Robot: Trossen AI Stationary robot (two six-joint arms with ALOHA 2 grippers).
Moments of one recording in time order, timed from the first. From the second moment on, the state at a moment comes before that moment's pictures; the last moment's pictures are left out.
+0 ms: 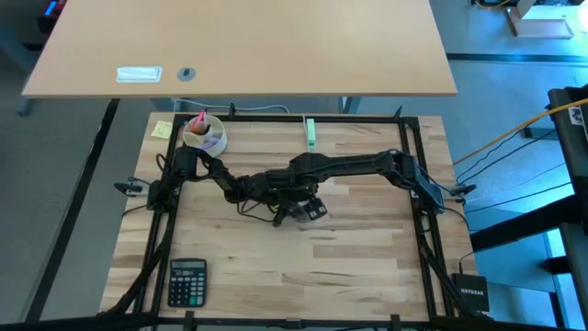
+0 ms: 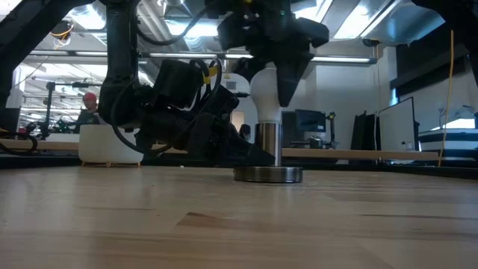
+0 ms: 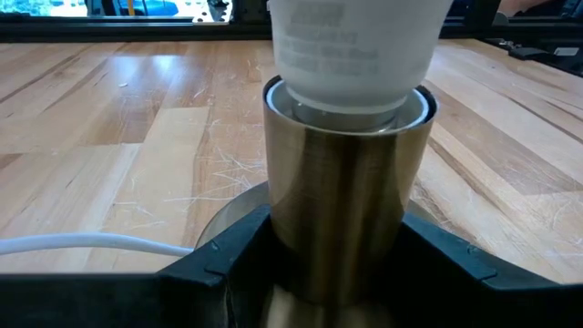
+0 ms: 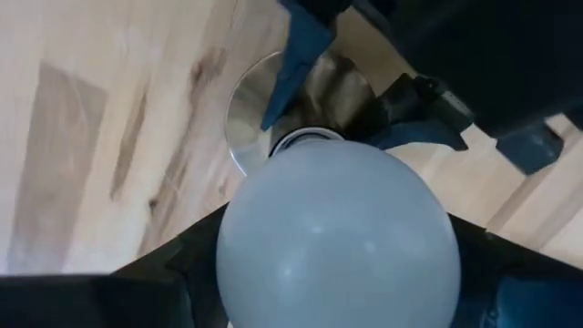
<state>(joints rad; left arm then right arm) 0.09 2.19 0.72 1.16 0.26 0.05 0.01 2.19 2.05 -1.39 0.00 -0.46</state>
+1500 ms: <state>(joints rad) 0.08 2.19 0.72 1.15 0.26 0.05 0.02 2.18 2.11 -1.49 -0.14 0.63</state>
